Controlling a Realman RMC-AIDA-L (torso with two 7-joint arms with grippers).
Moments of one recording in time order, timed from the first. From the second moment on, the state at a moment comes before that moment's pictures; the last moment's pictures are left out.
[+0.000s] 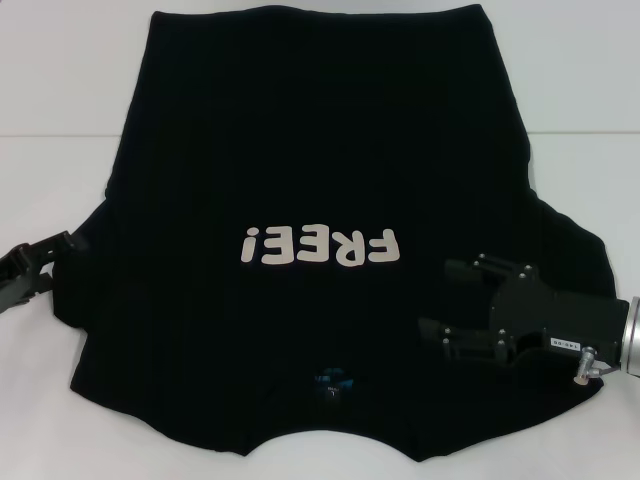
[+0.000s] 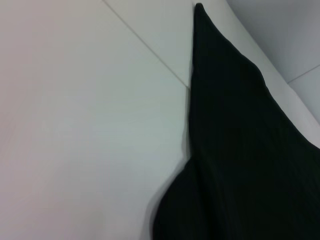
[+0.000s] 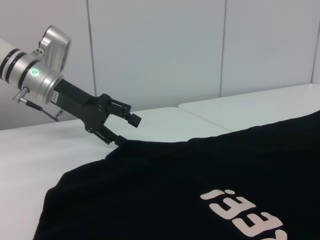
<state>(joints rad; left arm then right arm) -0.51 -1.96 0.30 0.44 2.18 1.09 -2.18 0.58 2.10 -0.50 -0.42 -2.09 -1.42 0.93</state>
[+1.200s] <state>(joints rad) -0.51 -1.95 0.37 0.44 2.20 1.10 -2.20 0.57 2.09 -0.50 -0.42 -2.09 -1.44 0.93</state>
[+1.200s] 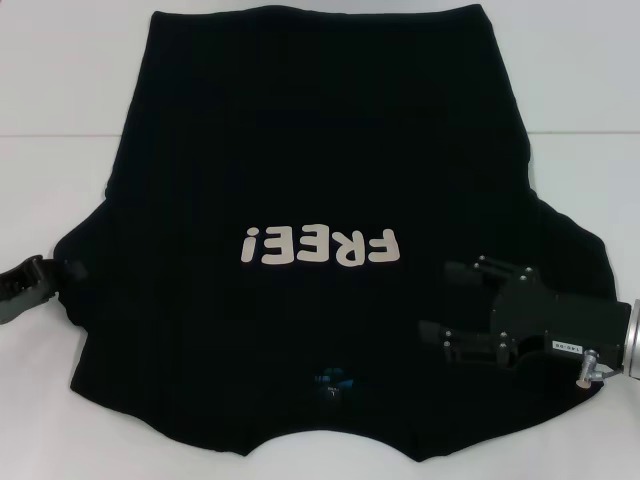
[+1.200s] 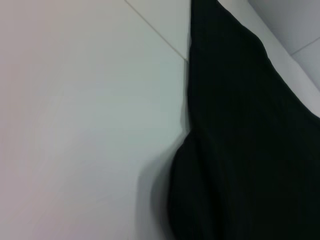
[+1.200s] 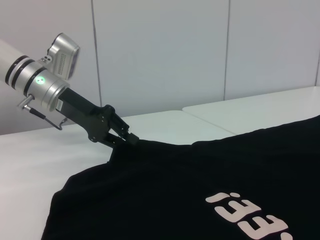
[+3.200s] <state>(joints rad) -0.61 -1.93 0.42 0.57 2.19 1.28 -2.26 0.57 2.09 -0.50 -0.42 -2.08 -1.44 0.95</state>
